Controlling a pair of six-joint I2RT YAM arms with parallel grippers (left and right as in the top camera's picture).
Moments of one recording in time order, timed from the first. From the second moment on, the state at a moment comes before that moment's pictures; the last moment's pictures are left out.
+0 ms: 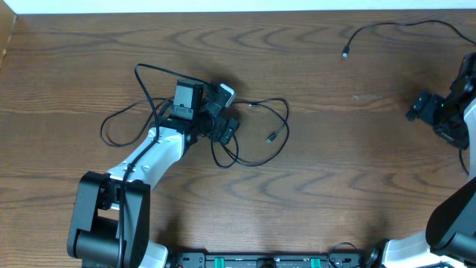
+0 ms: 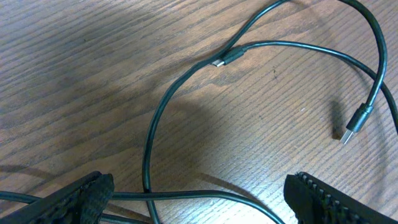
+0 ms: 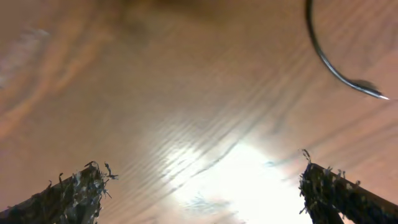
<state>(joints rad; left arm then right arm) -0.24 1.67 0.90 -0.18 0.34 0.27 -0.38 1.70 1.38 -1.07 0.10 0.30</state>
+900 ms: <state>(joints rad) -0.24 1.67 0.90 -0.18 0.34 0.27 -0.38 1.70 1.03 -0.79 0.10 0.28</state>
